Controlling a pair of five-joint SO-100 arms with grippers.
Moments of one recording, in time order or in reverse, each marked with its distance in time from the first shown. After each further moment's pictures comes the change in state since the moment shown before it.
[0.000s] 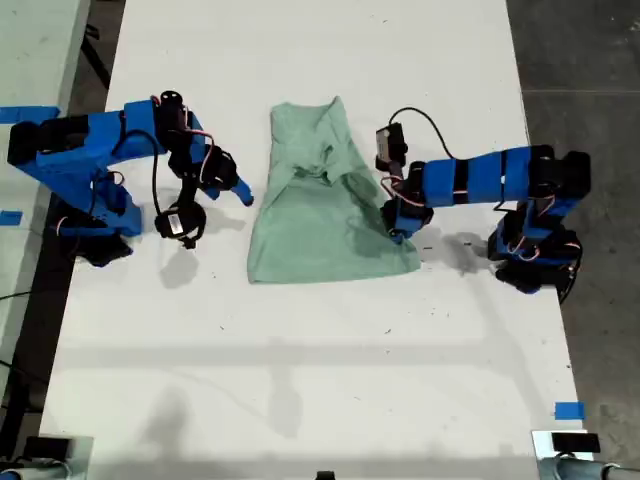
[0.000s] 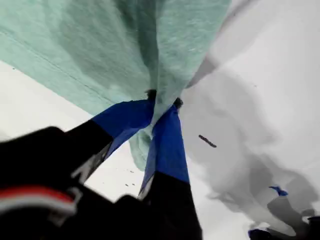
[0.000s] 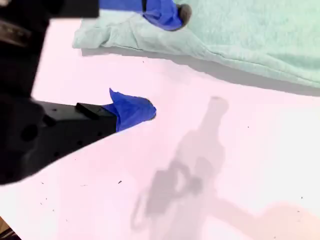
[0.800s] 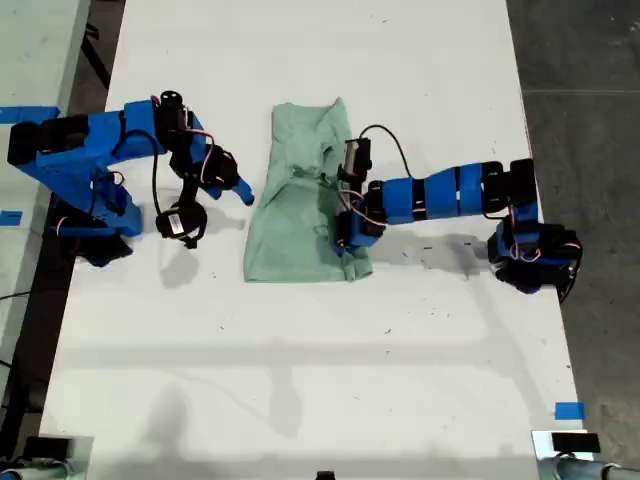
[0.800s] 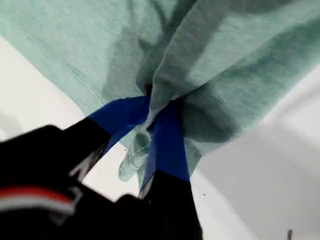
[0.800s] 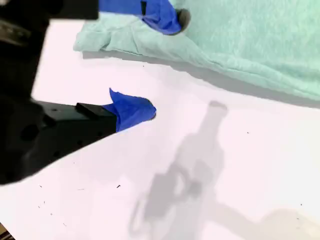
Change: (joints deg) arm 0 0.0 0.0 0.0 -1.1 0.0; arm 1 -6.2 -24.9 -26.9 -13.0 13.4
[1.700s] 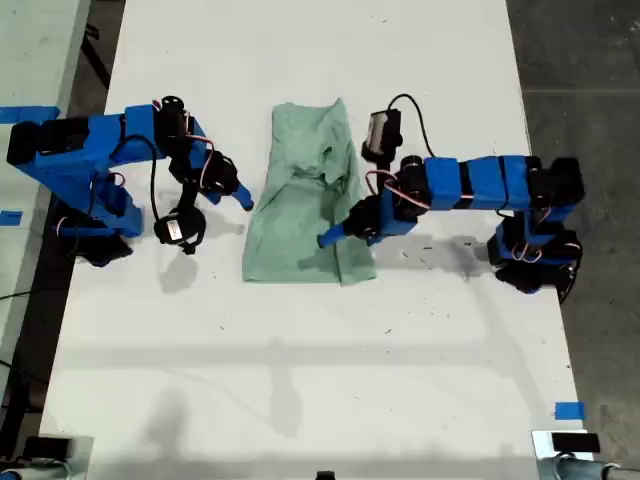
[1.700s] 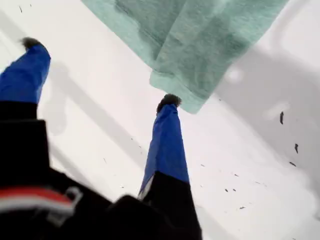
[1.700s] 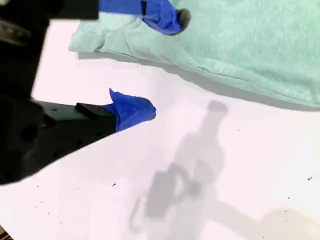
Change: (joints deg) arm 0 2.7 0.0 0.0 0.6 -2.0; arm 1 -4.6 20.9 -4.8 26.3 3.2
